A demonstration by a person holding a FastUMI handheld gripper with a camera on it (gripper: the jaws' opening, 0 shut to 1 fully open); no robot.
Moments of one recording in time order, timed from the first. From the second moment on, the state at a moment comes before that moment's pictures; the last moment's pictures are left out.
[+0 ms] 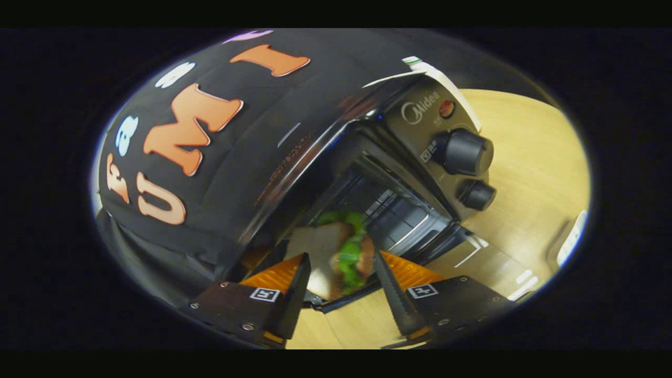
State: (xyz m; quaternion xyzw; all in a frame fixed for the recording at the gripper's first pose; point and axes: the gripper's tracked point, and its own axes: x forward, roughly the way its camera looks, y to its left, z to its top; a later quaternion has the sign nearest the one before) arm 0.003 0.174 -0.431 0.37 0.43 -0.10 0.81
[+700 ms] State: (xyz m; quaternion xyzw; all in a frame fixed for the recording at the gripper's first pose) arm -0.135 0.159 -0.394 0.10 0.53 0.06 0.84
